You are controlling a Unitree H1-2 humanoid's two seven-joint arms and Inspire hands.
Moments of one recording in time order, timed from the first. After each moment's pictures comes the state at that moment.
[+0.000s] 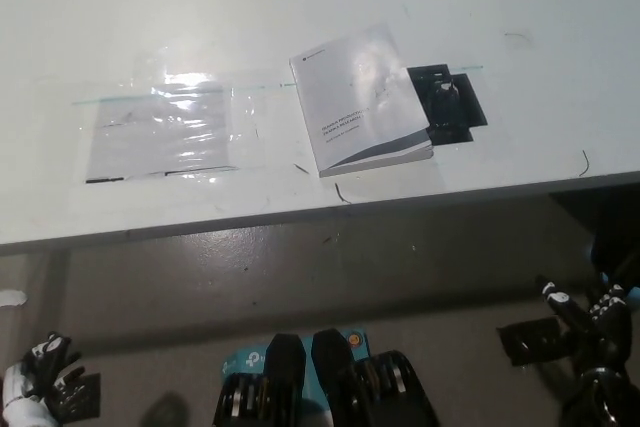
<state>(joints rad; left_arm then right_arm) -0.23 0.09 0.50 0.56 -0.20 0.05 0.21 -0.33 0.04 -0.44 0.55 0.21 -0.03 -0.23</state>
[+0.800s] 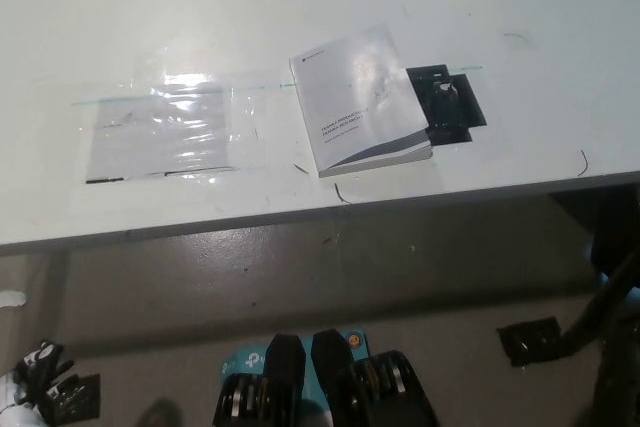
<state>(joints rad) -0.22 0.10 0.50 0.57 -0.23 0.06 0.24 -0.43 0.08 -0.51 0.17 0.22 0.17 -0.50</state>
